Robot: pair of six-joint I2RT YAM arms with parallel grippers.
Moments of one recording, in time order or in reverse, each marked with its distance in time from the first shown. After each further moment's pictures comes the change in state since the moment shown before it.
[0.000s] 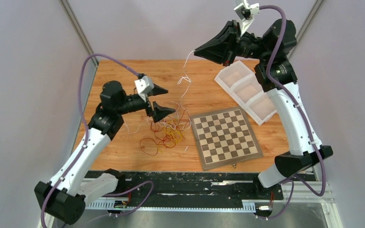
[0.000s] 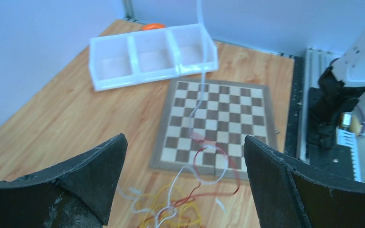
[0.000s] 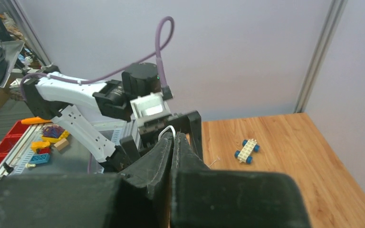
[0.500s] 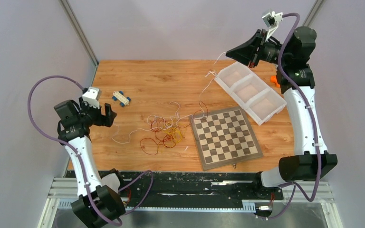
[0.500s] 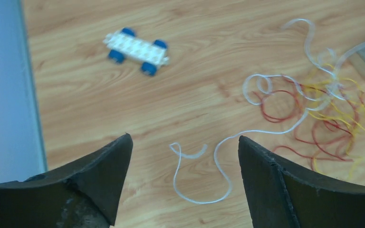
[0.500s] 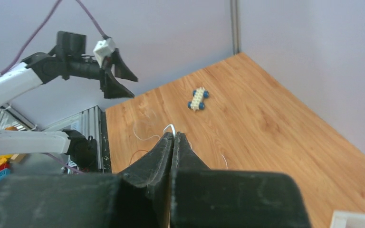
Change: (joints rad) left arm 0.871 -0.057 -0.134 -0.473 -0.179 0.372; right arm -0.348 -0.079 -0.280 -0.122 -0.054 -0.118
